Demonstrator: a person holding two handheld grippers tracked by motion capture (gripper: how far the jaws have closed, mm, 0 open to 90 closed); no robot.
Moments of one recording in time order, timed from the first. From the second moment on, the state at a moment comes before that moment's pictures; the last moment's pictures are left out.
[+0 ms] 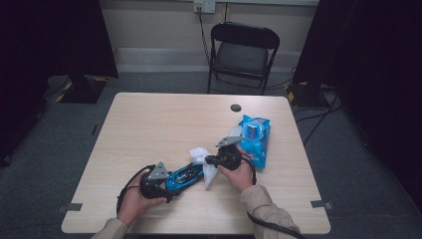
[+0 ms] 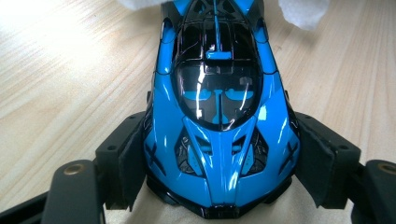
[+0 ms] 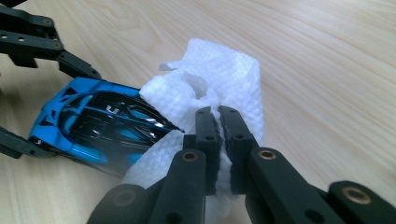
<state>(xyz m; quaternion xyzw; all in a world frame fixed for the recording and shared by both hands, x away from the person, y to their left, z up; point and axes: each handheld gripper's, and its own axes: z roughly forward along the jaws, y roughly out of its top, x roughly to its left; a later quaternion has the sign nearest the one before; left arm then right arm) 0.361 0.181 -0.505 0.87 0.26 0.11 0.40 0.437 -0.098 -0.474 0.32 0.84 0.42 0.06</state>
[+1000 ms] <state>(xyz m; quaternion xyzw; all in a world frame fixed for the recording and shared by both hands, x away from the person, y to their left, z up) 0.361 0.181 -0.505 0.87 0.26 0.11 0.40 0.416 -0.051 -0.445 0.26 0.84 0.48 0.02</state>
